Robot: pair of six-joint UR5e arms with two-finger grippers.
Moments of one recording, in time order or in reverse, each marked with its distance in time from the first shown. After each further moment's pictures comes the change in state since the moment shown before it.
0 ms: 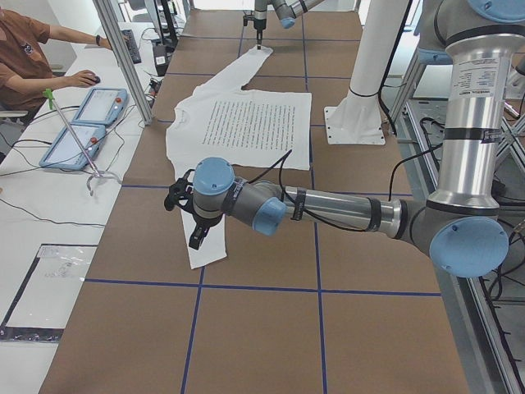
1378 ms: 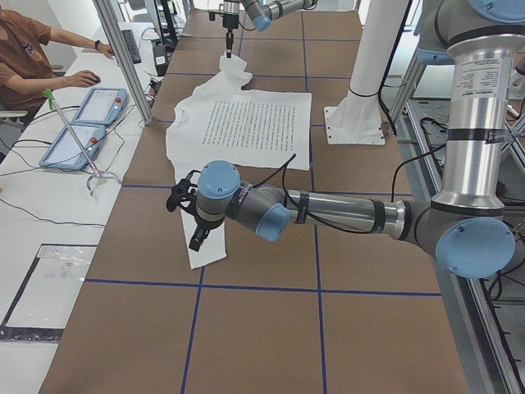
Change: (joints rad) left arm -0.017 0.023 0.001 -0.075 0.000 -0.014; right arm -0.127 0.658 0.133 -0.230 0.095 0.422
